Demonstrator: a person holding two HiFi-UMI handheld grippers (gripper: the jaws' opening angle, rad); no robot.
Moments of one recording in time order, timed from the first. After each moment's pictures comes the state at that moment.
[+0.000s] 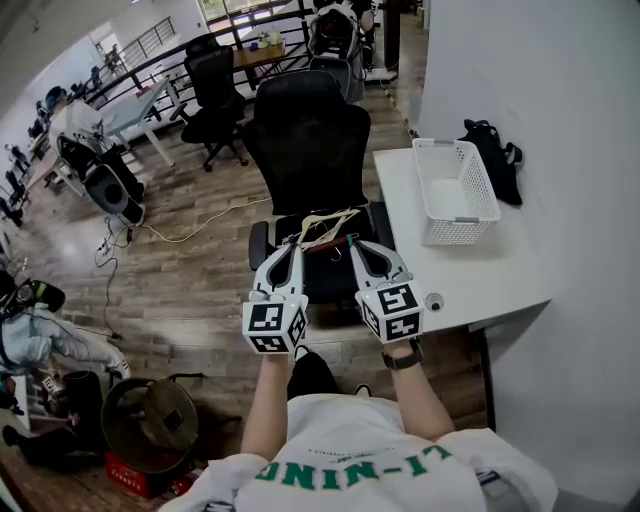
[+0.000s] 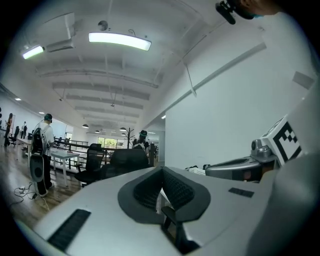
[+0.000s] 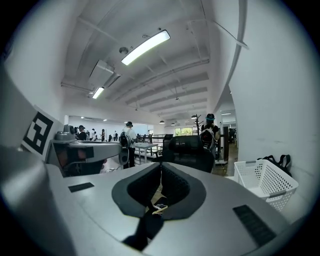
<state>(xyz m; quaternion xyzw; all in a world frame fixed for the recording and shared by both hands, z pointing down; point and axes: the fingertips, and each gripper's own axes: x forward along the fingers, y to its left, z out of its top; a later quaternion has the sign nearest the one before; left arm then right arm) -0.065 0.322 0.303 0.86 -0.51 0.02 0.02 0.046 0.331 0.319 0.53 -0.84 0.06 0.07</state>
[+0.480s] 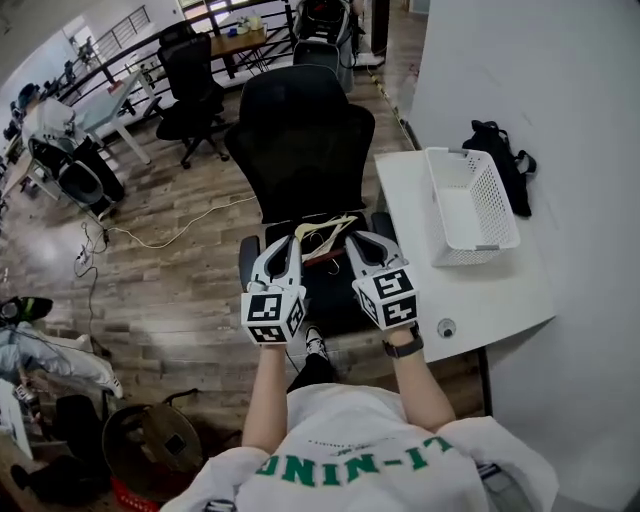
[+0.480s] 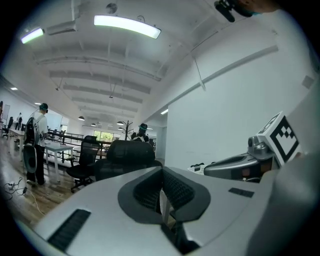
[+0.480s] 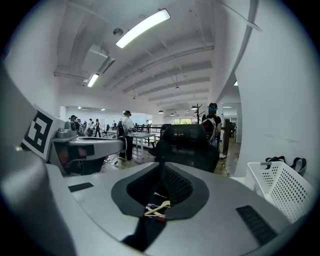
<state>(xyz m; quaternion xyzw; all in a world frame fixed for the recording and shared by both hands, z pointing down) -0.084 0.133 0.353 0.87 -0.49 0.03 0.06 0.023 0.145 0.366 0.53 -0.83 0.08 0.13</state>
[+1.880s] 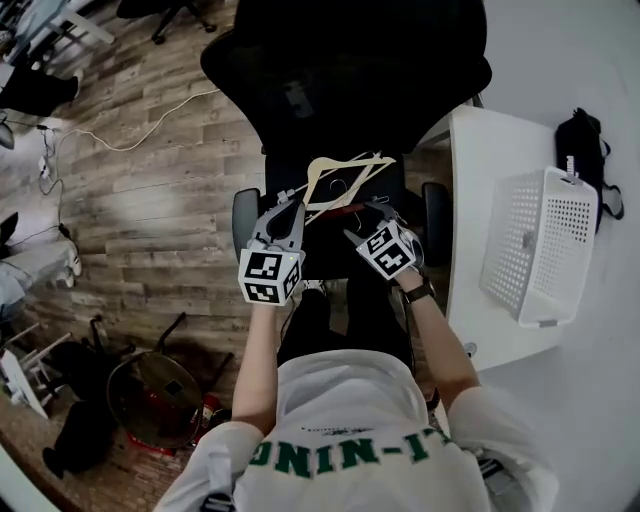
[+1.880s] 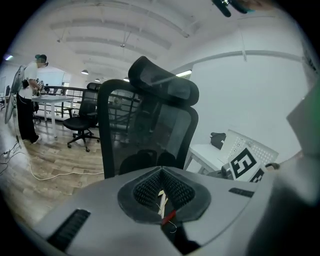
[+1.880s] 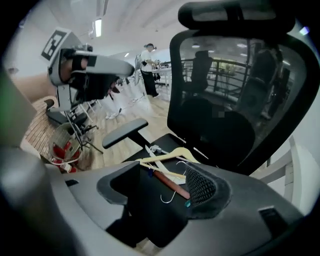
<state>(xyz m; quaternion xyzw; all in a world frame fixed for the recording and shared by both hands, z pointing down) -0.138 -0.152 0.645 0.84 -0.45 0.16 0.25 -0.028 -0.101 0.761 0.29 -0.82 0.22 0.44</state>
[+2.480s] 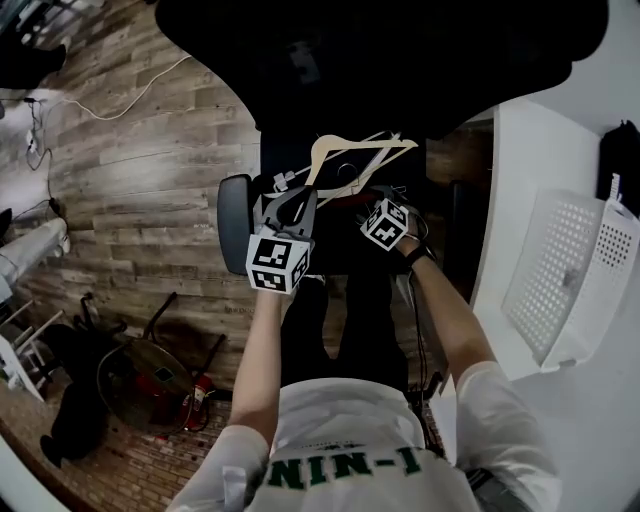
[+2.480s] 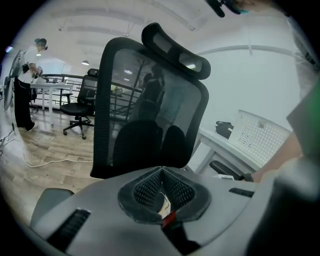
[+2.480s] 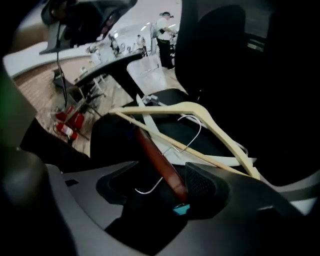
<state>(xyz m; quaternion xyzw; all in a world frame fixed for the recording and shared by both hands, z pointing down) -0.121 -0.176 0.798 0.84 -0.43 0.17 0.28 -0.002 -0.108 1.006 0.17 -0.79 0.19 0.56</state>
